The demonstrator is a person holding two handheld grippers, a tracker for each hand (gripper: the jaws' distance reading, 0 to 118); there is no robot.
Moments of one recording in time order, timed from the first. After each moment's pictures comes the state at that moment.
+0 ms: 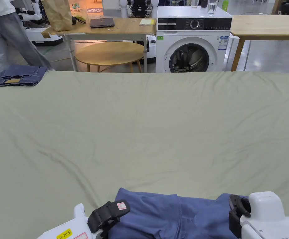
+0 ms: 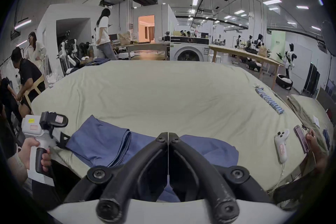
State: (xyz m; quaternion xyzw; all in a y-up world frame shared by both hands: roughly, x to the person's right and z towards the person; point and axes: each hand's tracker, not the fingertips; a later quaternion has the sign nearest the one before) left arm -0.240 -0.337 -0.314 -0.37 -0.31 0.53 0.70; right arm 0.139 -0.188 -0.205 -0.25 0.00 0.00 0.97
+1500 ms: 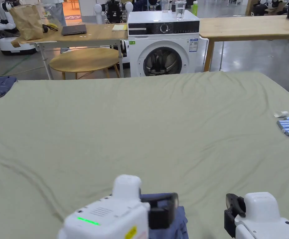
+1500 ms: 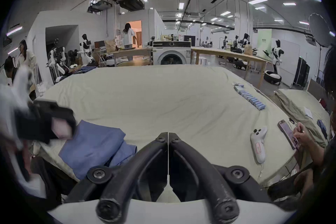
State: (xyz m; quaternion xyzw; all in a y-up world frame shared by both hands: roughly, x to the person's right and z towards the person) left arm -0.047 -0.163 -0.261 -0.28 -0.34 0.12 0.89; right arm 0.227 -0.185 -0.176 -0.23 -0.05 -0.02 0.97
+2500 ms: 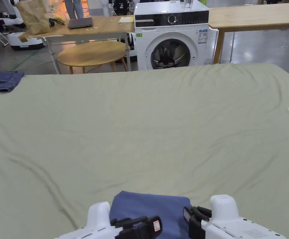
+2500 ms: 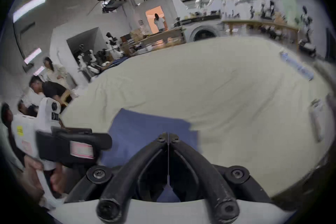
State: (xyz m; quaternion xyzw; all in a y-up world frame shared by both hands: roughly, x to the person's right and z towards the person) left arm -0.112 -0.232 -0.254 -0.38 -0.33 0.24 0.83; right arm 0.188 -0.233 -0.224 -0.33 0.15 -0.17 0.92
